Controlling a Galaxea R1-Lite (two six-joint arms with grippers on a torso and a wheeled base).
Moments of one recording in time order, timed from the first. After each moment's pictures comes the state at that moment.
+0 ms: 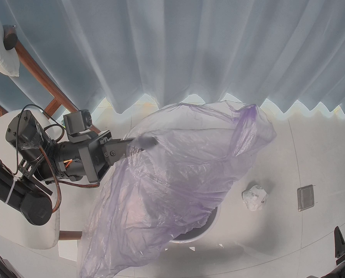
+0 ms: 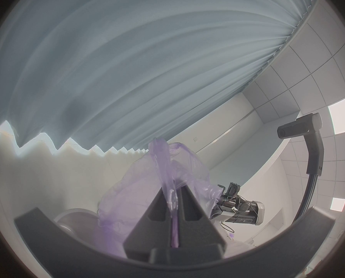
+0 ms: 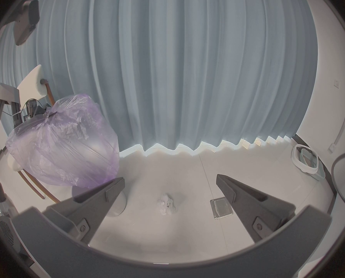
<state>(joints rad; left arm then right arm) -0.38 1.78 -0.61 -1.55 -1.04 -0.69 0.00 0.02 -0.02 0.00 -0.01 0.01</state>
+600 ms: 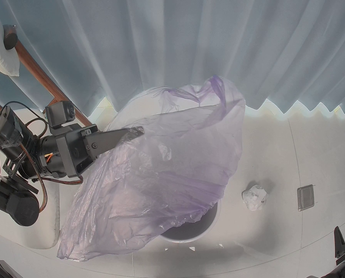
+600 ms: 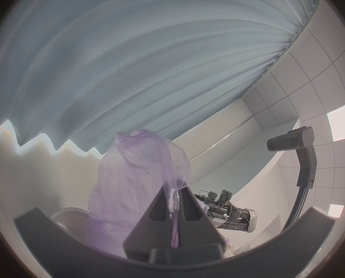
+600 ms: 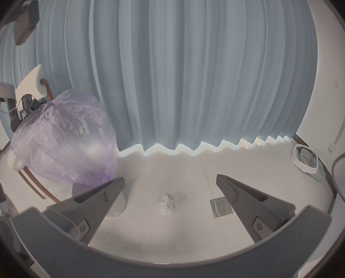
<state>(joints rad) -0.36 1.68 -0.58 -1.55 -1.05 -0.78 0.00 0.02 -0.02 0.00 -0.01 0.01</state>
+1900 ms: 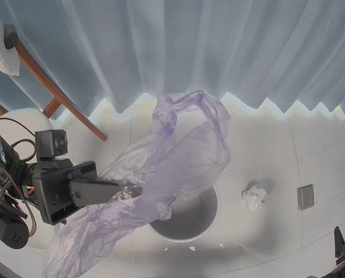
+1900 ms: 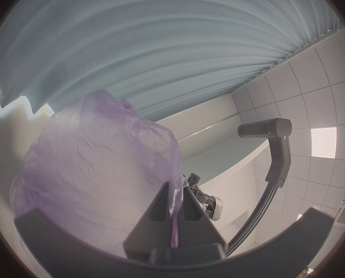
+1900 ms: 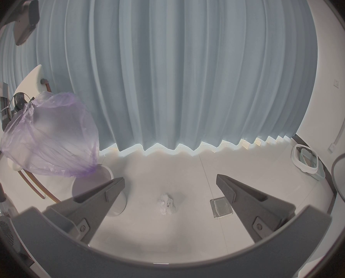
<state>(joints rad) -0.45 1.55 -0.42 -1.55 -1.18 -0.89 0.00 0.02 -0.02 0.00 -0.01 0.01</state>
